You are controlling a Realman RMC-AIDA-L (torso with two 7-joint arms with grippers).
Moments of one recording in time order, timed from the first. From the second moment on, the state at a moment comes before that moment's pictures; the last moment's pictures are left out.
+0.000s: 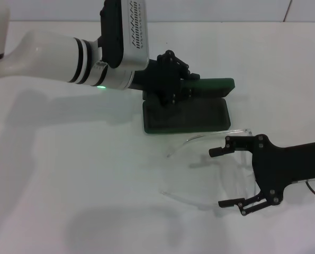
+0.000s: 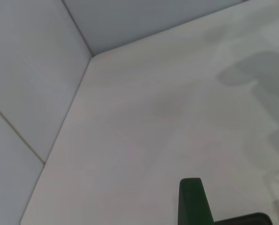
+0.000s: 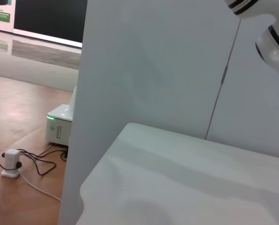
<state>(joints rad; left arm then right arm) -1.16 -2.09 2.85 -0.20 -0.04 1.10 -0.69 0.57 1.94 -1.27 -0.44 -1.58 -1.67 0.68</state>
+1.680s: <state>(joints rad) -0.72 -2.09 2.85 -0.21 -0.86 1.53 -0.60 0.55 1.93 -1.19 -0.65 -1.61 -1.67 1.10</state>
